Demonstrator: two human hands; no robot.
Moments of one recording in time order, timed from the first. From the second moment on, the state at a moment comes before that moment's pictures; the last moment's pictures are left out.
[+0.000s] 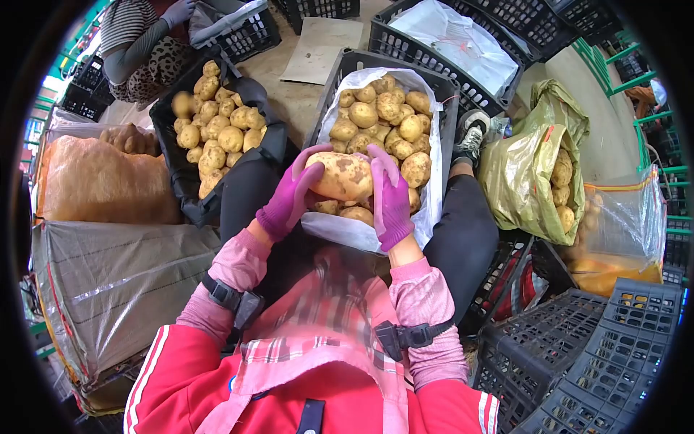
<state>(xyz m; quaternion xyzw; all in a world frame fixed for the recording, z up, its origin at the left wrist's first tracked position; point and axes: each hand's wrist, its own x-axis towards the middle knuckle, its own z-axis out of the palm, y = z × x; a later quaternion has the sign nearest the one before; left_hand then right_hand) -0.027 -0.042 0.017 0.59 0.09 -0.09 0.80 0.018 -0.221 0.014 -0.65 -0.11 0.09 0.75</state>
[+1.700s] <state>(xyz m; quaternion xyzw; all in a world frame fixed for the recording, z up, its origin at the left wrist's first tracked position) -0.026 -0.046 -0.020 0.68 -0.04 0.02 0.73 0.031 -0.229 0.002 -0.63 -0.15 0.18 0.74</state>
